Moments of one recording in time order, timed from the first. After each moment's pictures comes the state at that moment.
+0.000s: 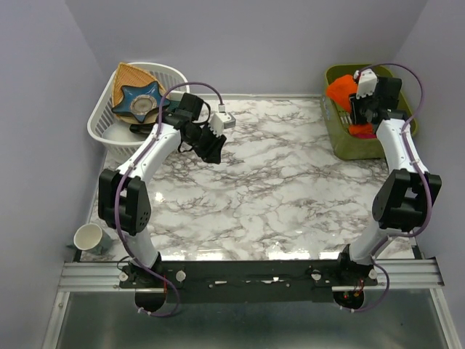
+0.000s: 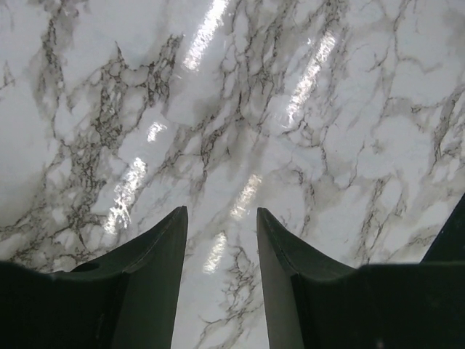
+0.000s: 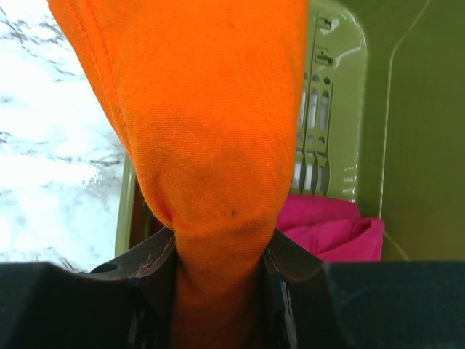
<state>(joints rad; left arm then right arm) -0.34 1.78 1.62 -0.90 0.56 0.49 -0.16 1.75 1.56 -0.41 -0.14 -0.42</state>
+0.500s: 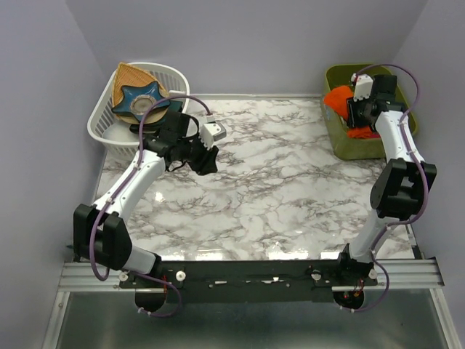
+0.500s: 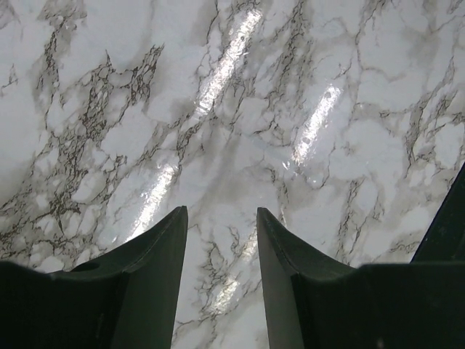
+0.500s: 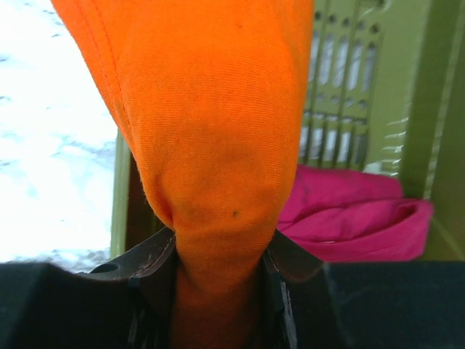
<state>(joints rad) -0.34 1.46 1.26 -0.69 0.60 0.42 -0.17 1.84 1.67 -0.58 -0.13 -0.40</state>
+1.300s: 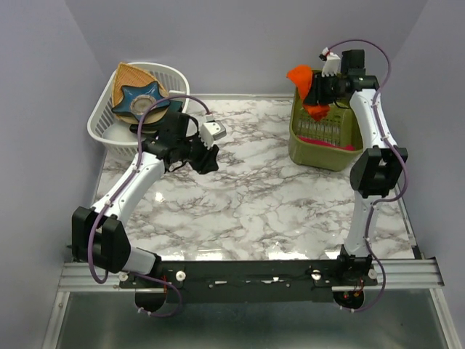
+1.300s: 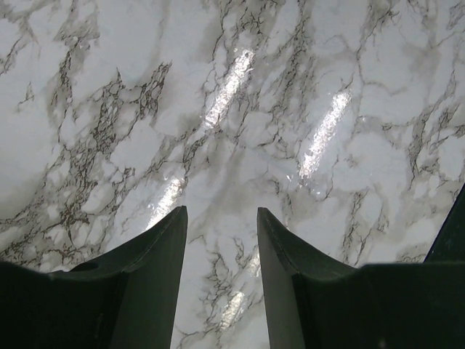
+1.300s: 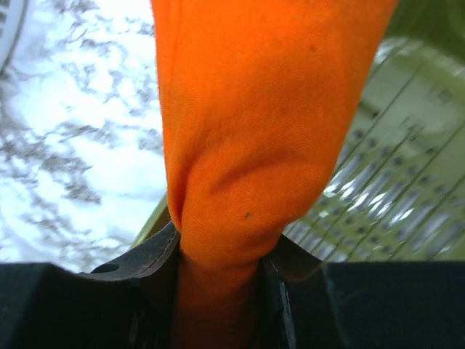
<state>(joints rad) -0.35 1.40 1.20 -0.61 0.60 0.39 0.02 2.11 2.14 -0.83 -0.48 -0.07</state>
